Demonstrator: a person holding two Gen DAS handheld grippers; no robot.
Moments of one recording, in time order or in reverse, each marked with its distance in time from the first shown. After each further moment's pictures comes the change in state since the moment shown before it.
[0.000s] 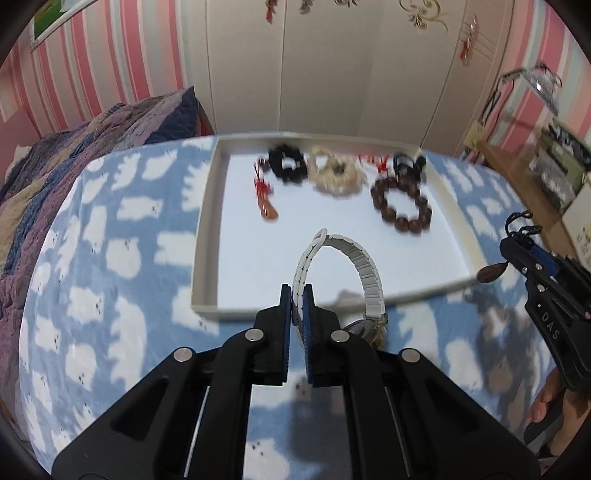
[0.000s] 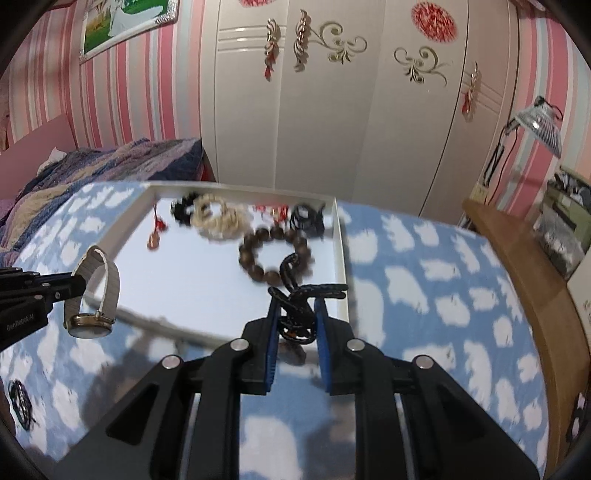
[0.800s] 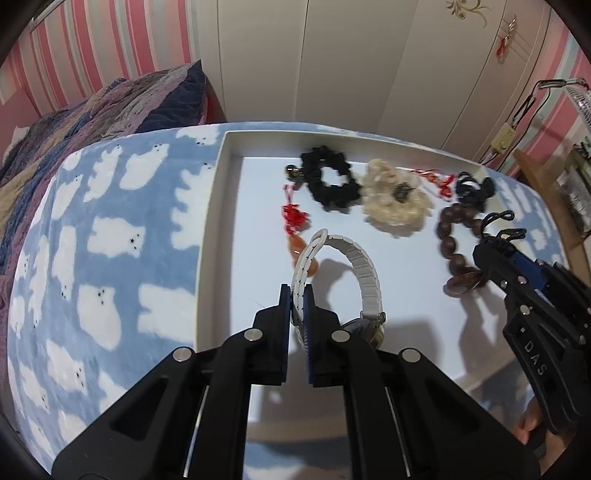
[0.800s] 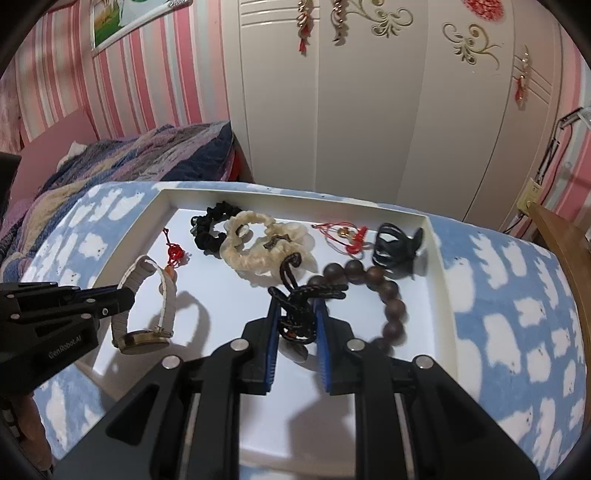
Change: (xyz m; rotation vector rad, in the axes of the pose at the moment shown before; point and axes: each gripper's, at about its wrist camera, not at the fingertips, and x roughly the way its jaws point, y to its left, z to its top) left arm 0.100 0.035 0.056 -0.043 0.109 0.039; right arm 0.112 0.059 0.042 -0.025 0.116 0.130
